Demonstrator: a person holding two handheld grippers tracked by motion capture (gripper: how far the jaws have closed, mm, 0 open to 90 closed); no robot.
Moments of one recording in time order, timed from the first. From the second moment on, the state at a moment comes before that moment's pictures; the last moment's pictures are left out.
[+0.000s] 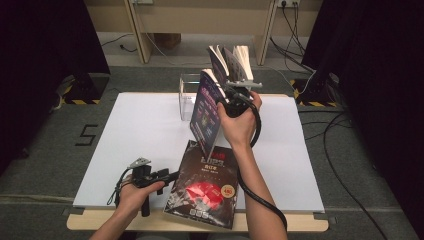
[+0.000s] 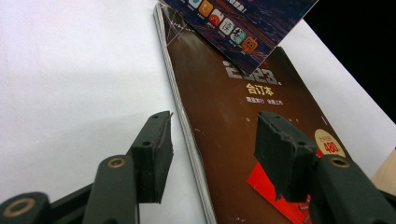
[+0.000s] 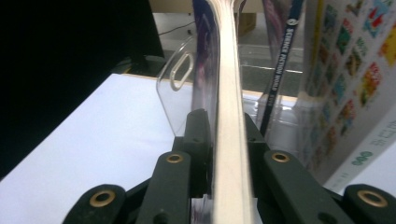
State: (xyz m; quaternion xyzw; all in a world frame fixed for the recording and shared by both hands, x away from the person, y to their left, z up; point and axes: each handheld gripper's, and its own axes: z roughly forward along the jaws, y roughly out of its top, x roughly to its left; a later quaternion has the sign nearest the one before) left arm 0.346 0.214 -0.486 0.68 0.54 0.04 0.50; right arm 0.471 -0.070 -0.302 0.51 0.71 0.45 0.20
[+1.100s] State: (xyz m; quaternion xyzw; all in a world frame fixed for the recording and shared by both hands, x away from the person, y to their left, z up) left arm 0.347 0.216 -0.484 0.68 0.54 0.04 0.50; right arm 0.484 -0.060 -0.283 0.49 0.66 0.50 0.26
